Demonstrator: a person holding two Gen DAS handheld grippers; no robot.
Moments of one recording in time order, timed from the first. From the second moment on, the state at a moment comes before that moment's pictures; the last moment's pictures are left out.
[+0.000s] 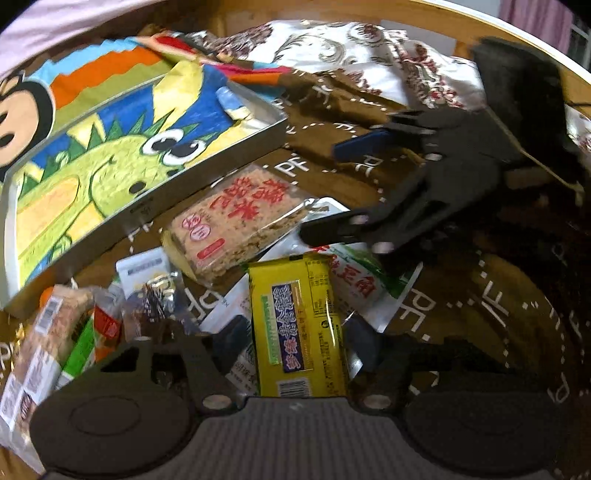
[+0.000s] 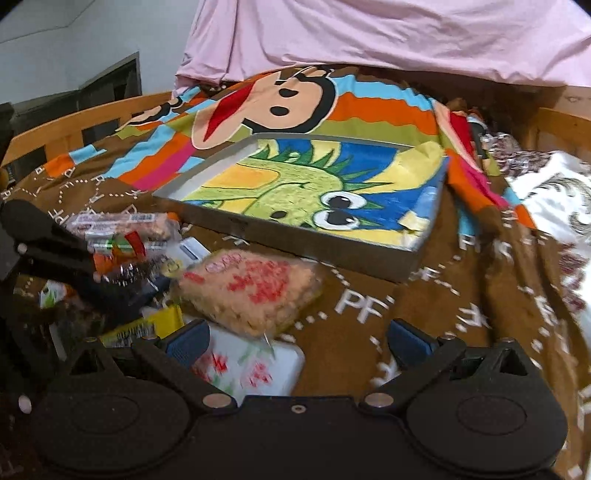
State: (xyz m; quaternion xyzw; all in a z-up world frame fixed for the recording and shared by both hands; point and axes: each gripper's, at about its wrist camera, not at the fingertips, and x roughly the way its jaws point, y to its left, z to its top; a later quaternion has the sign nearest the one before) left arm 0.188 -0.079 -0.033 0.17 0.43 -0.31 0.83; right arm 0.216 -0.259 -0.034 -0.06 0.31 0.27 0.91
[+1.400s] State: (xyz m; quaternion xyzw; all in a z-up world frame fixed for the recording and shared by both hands) left arm 0.184 -0.042 -0.033 0.04 0.45 -0.31 0.84; right arm 0.236 -0.230 -0.036 -0.17 0.29 0.35 0.88
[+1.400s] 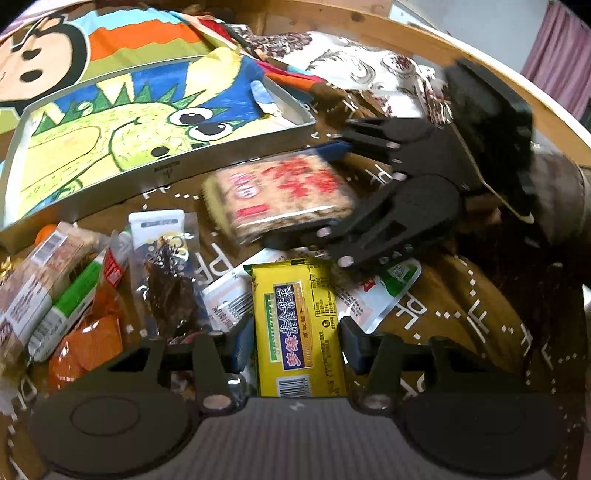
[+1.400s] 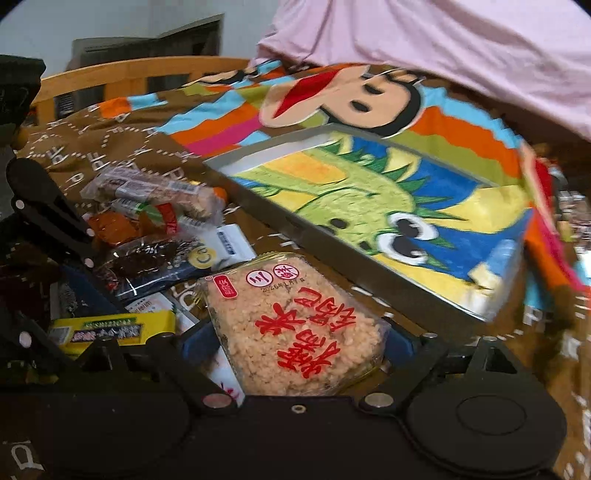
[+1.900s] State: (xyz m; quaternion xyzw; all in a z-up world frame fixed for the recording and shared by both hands) left arm 0.205 -0.018 0.008 -0.03 0.35 -0.28 0.90; right arm 0.241 -0.239 0.010 -0.10 0.20 0.22 0.95
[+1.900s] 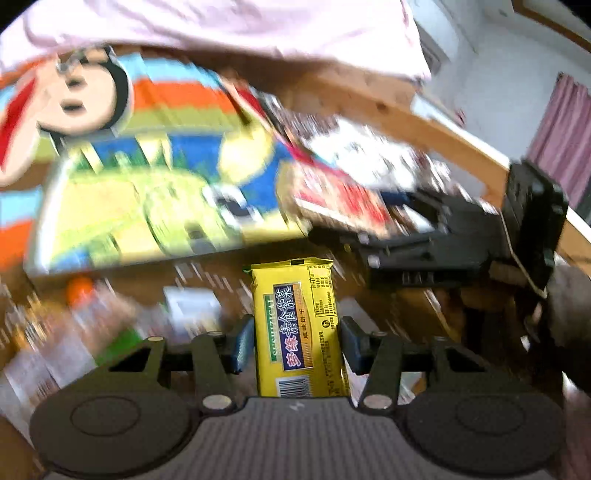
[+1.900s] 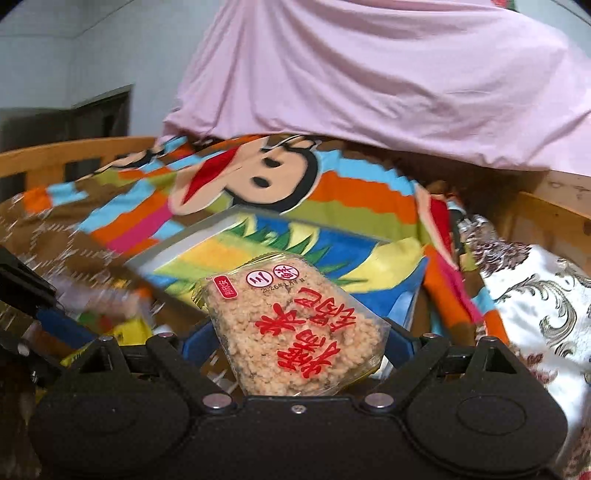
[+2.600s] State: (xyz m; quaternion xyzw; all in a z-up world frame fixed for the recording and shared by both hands) left arm 0.358 0.024 -0.019 -0.09 0.30 -0.05 0.95; right arm 0.346 -0.165 -0.031 -0.09 0.28 0.14 0.95
